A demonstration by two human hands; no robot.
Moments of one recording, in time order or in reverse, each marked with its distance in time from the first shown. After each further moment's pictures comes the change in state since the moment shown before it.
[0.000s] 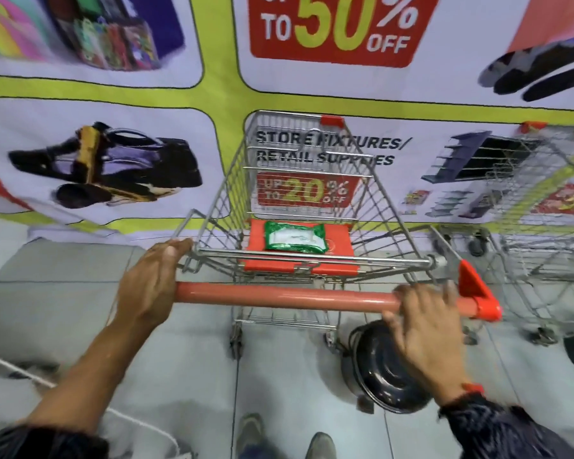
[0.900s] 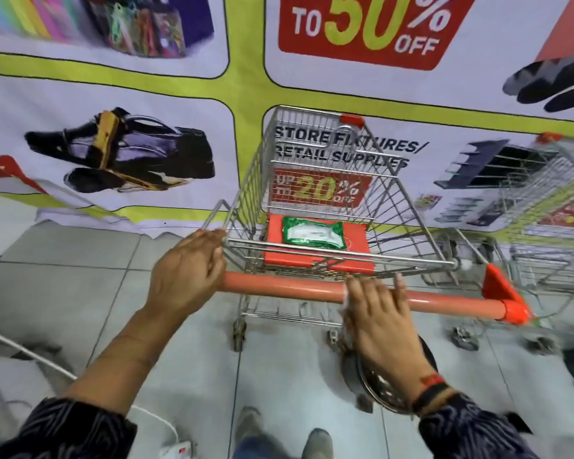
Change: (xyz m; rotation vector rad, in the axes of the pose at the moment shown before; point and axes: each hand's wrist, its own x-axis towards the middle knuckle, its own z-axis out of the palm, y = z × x) left_hand 0.003 -0.008 -0.001 0.270 -0.055 0.177; right_hand 0.000 -0.073 0.016 -0.088 0.074 -0.289
